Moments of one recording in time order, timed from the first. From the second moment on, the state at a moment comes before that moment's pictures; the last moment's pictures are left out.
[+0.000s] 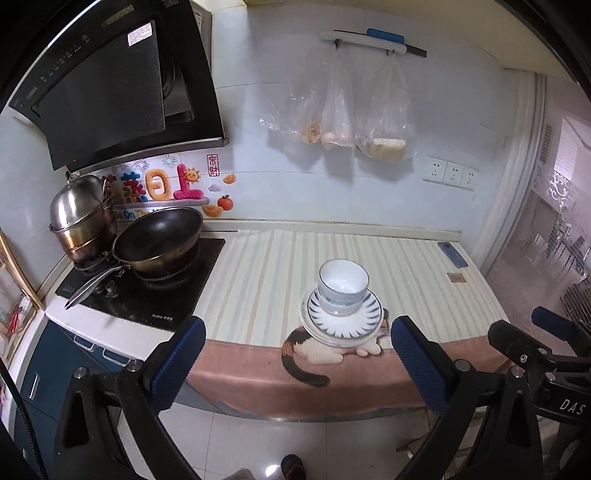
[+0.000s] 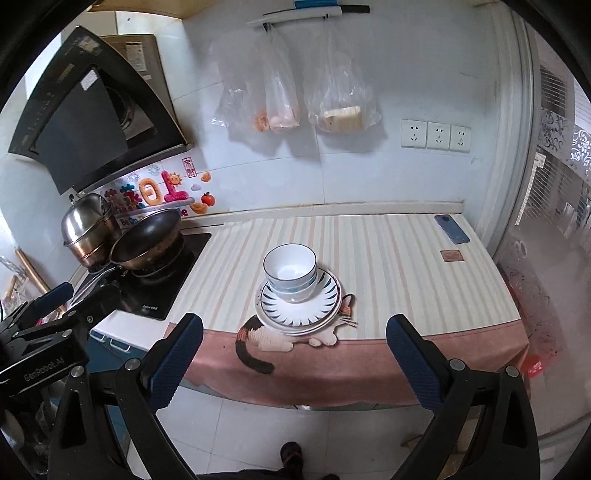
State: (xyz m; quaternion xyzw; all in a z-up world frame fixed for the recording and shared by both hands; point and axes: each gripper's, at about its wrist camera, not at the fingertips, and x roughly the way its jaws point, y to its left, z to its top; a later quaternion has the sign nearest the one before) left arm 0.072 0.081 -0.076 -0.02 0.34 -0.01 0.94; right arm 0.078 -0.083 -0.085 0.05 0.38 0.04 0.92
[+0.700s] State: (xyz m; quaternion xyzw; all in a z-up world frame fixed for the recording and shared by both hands) left arm 0.017 0.079 -0.073 -0.02 0.33 0.01 0.94; right arm 0.016 -0.083 -0.073 0.04 0.36 0.03 0.93
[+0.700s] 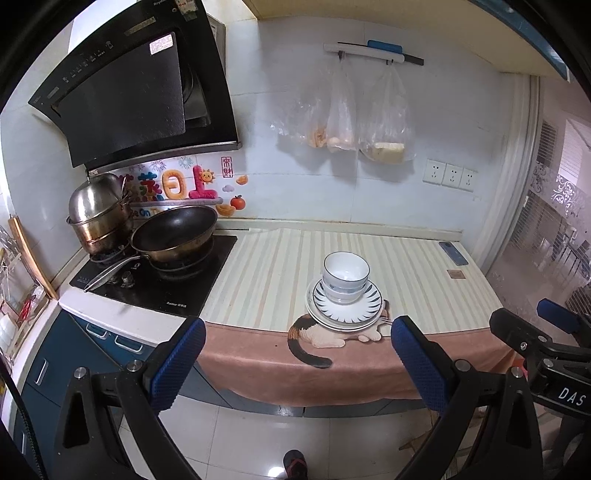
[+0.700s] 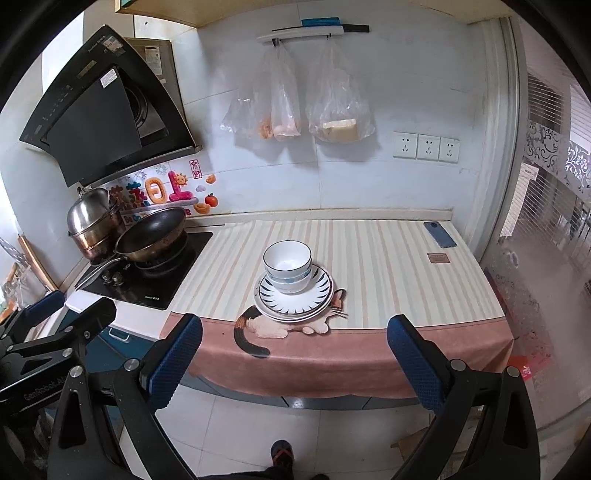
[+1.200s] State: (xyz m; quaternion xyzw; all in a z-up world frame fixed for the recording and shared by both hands) left arm 0.013 0.084 -0.070 -0.02 0.33 0.01 0.95; right arm 0.015 -0.086 -0.072 0.05 0.36 0.03 0.93
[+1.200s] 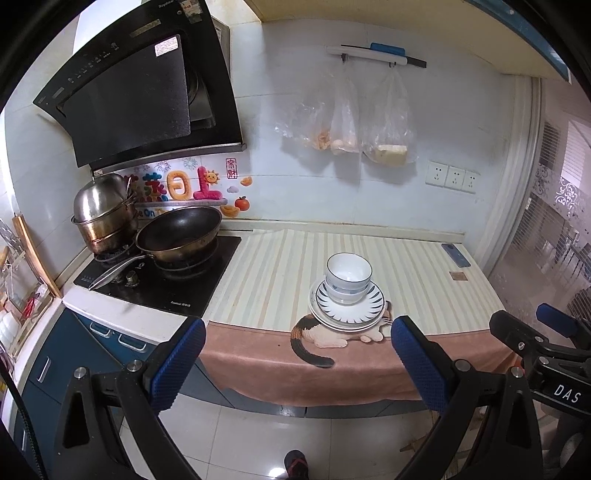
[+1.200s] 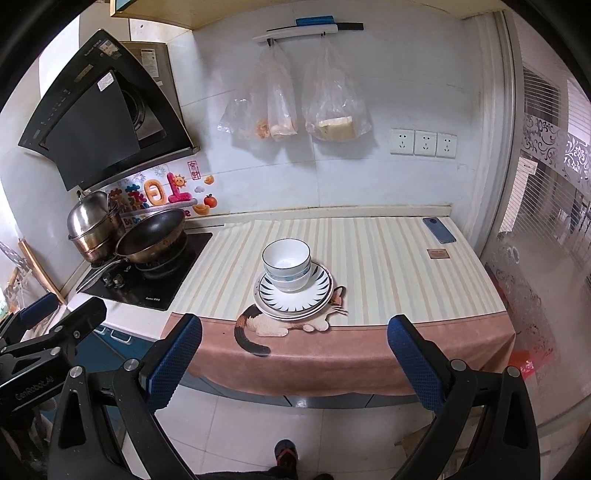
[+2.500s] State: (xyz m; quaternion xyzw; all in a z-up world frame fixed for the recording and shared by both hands) left arm 0.014 0.087 -0.075 -0.02 0.33 0.02 0.94; right arm 0.020 -0.084 -0.075 0.04 0.36 0.02 0.93
